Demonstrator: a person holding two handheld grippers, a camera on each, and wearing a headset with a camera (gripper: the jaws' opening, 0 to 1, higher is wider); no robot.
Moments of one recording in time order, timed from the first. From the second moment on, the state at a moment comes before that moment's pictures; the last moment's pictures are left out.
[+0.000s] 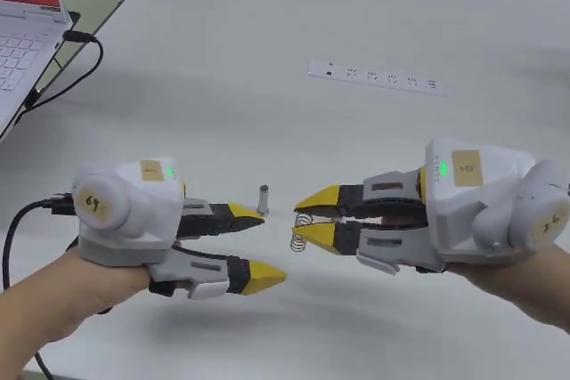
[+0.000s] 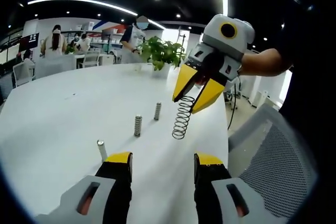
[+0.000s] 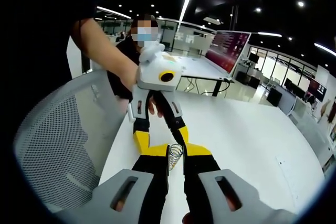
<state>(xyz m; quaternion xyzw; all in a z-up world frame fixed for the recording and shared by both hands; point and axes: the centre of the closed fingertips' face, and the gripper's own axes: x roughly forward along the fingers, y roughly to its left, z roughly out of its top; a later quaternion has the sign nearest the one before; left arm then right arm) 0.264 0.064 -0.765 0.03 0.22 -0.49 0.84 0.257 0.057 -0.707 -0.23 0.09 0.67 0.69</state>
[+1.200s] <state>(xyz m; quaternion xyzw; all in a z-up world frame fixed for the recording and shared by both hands) 0.267 0.114 -0.765 0.03 0.19 -0.43 0.88 0.283 0.048 -0.716 -0.25 0.11 0.64 0.72</state>
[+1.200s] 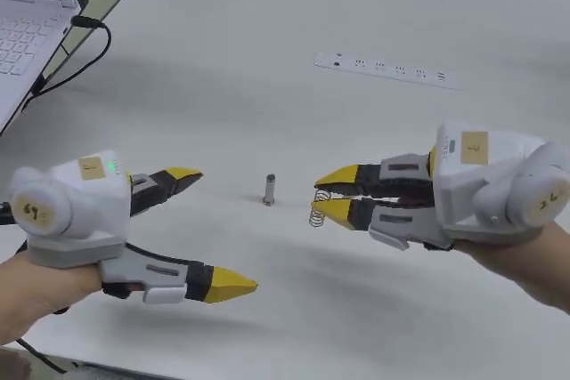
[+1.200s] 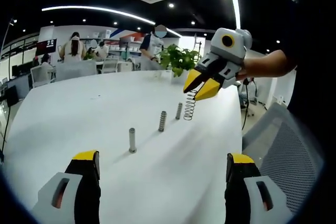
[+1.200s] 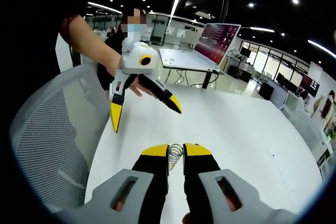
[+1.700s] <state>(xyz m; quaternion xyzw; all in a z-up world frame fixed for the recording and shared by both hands) 0.265 0.121 -0.769 0.03 0.20 -0.42 0.88 0.307 0.066 -0.710 -0.25 0.10 0.63 0.73</state>
